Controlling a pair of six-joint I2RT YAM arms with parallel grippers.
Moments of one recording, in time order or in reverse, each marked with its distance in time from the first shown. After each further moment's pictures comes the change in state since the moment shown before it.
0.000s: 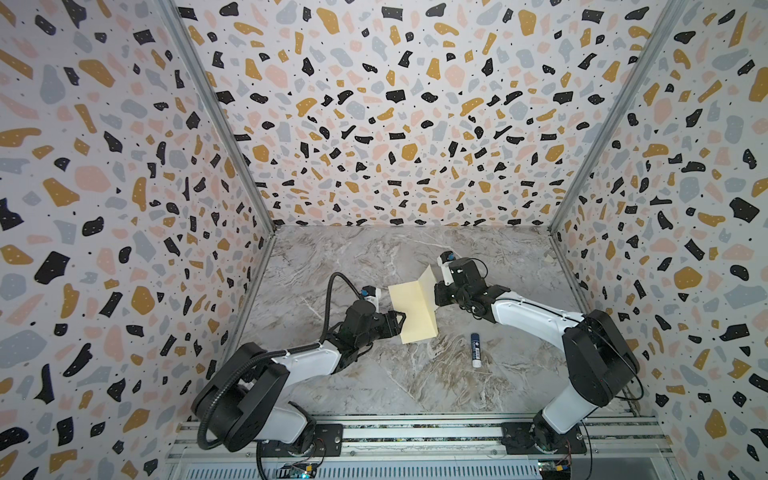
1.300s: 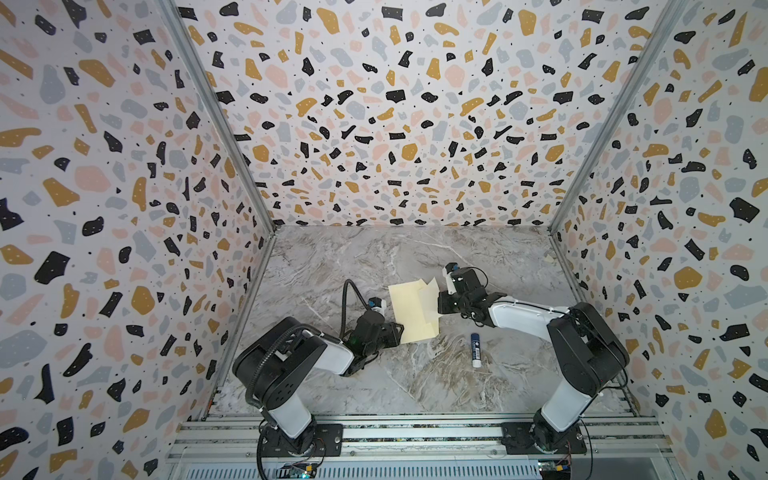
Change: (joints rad) left arm -0.052 0.245 -0.050 0.245 -0.066 -0.035; right arm -0.037 0.053 -0.116 0.098 -0.055 0.109
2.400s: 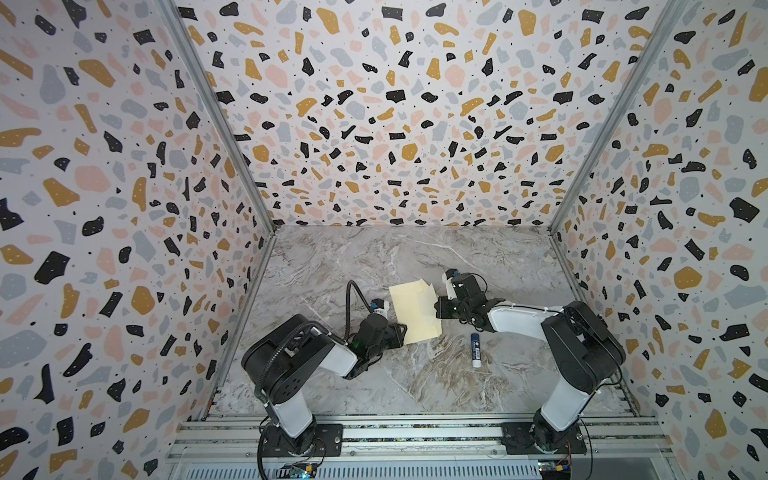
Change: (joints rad) left arm -0.037 0.049 -0.003 0.089 -0.021 -0.029; right arm 0.001 0.026 -0.057 0.085 -0.089 0.080
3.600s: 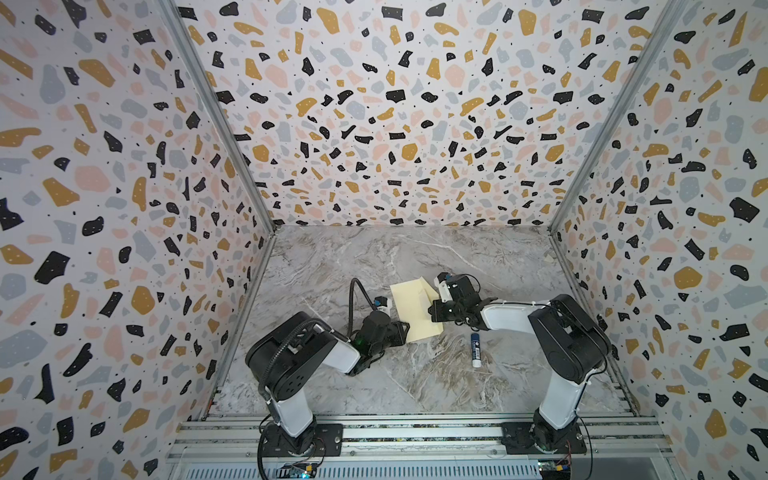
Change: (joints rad) left arm -0.001 0.024 0.040 -0.019 0.003 0.019; right arm 0.012 0.087 0.034 0.021 -0.088 -0.030
